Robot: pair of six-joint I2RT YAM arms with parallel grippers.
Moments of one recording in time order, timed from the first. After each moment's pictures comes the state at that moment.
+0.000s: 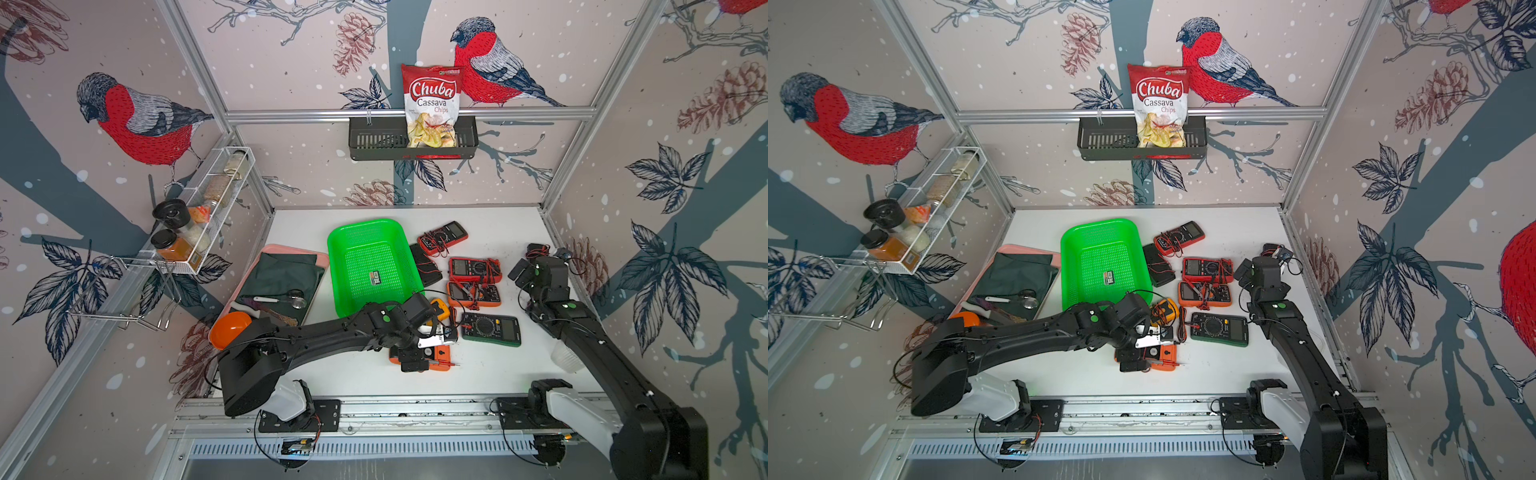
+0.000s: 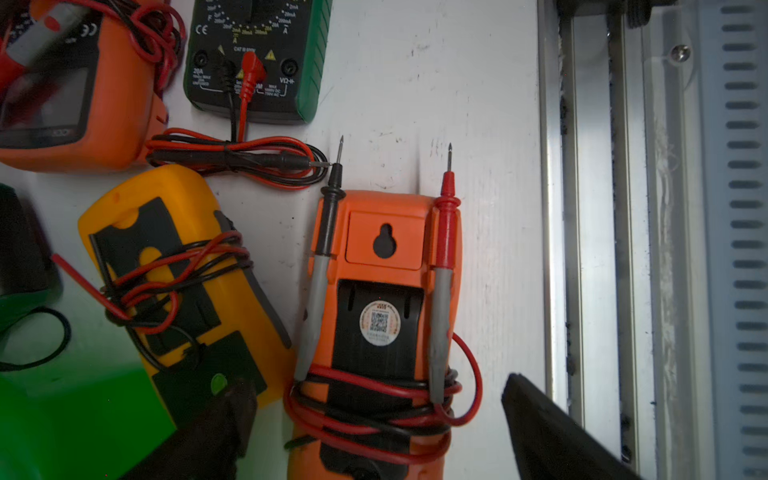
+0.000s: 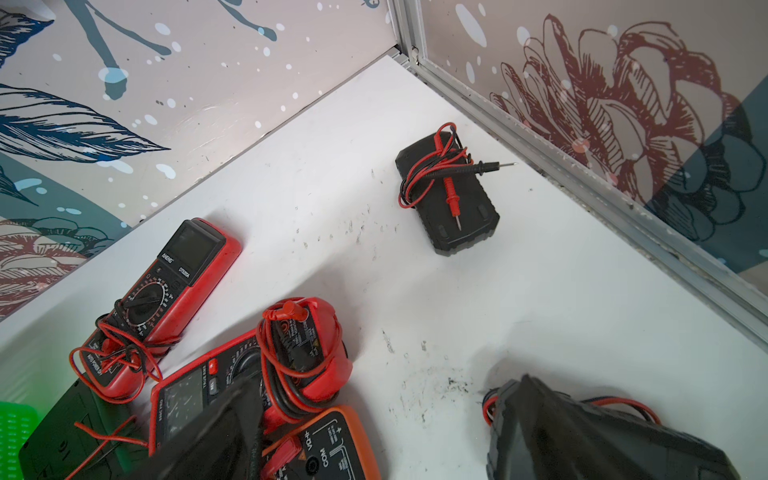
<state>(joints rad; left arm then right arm) -1.09 1.51 0.98 -0.56 0.17 0.47 0.12 1.00 0.62 -0.24 0.31 0.53</state>
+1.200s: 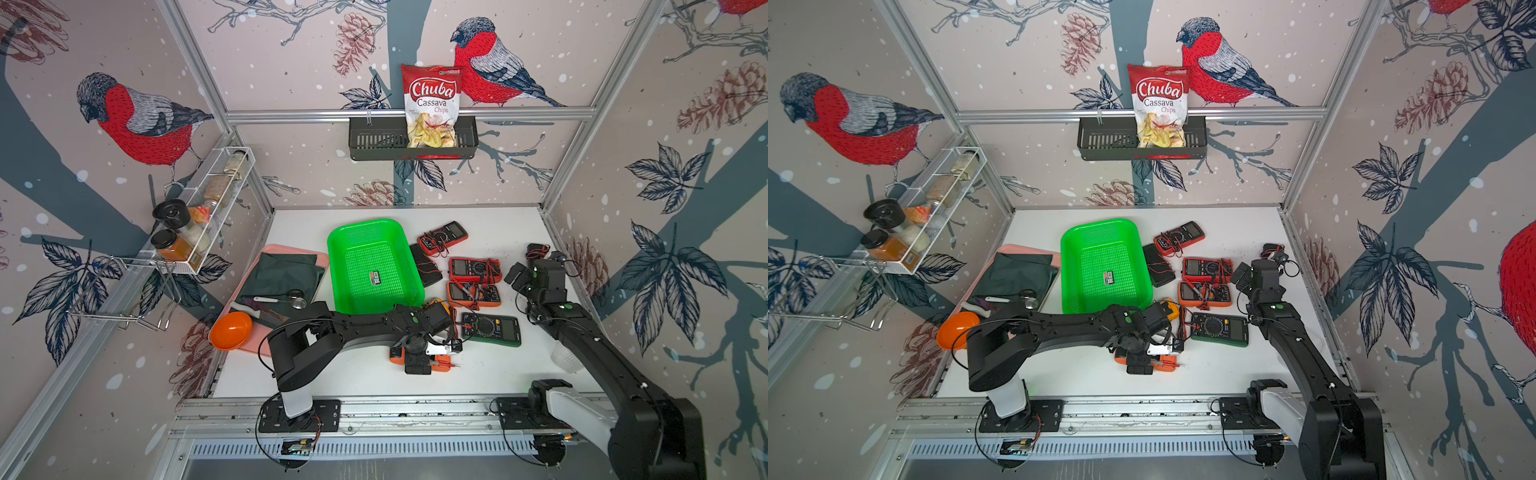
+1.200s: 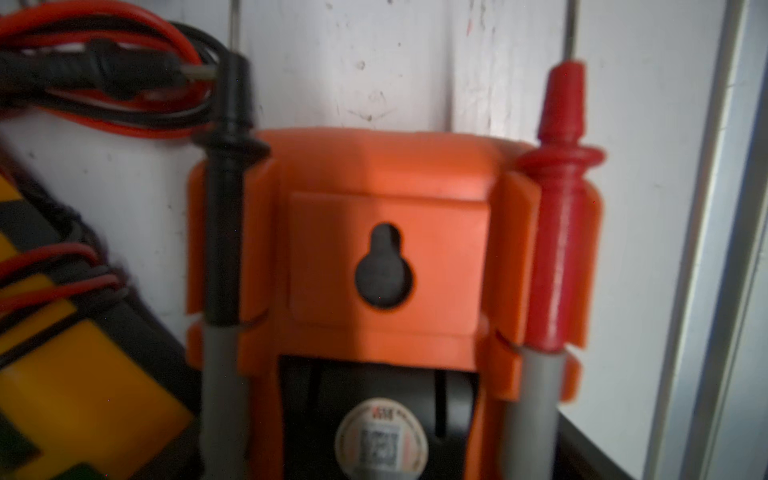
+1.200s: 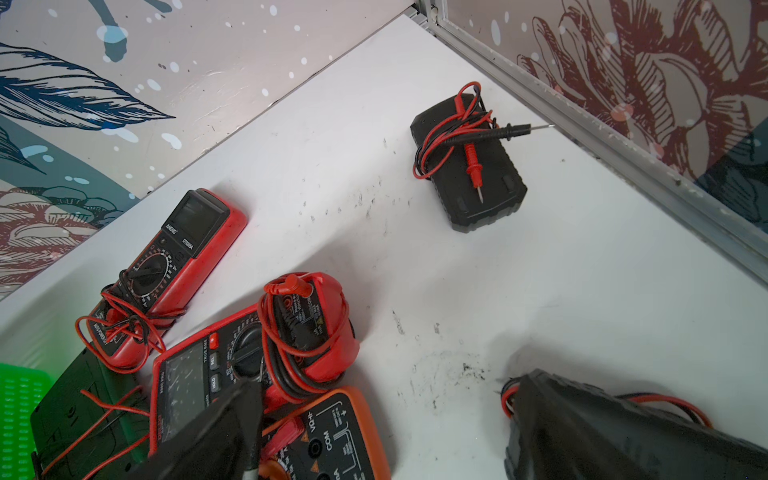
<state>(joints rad) -1.13 1.79 1.08 -0.62 0.08 0.52 0.11 1.04 0.59 -0.19 0.24 0.53</state>
